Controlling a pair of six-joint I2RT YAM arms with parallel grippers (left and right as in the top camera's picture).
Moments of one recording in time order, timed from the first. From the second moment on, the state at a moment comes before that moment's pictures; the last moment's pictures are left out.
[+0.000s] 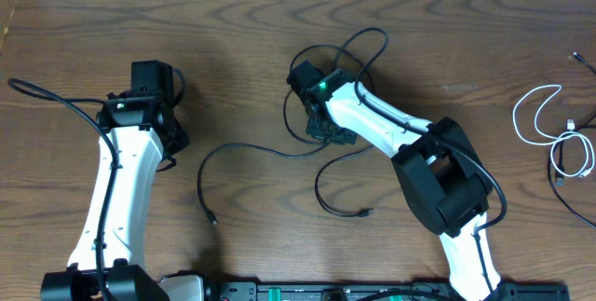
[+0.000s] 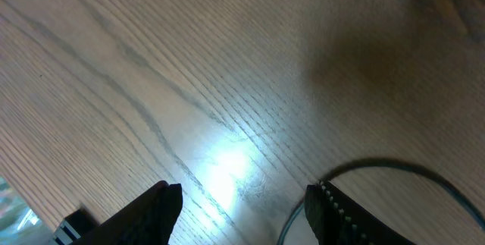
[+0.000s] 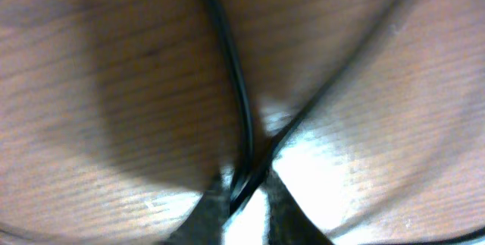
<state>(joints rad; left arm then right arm) 0.08 1.43 1.13 -1.08 -0.37 -0.54 0.67 2.20 1.62 -0.97 0.14 0.96</state>
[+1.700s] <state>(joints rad) 0.08 1.43 1.13 -1.07 -0.35 -0.54 0.31 1.91 1.41 -1.22 -0.05 0.31</state>
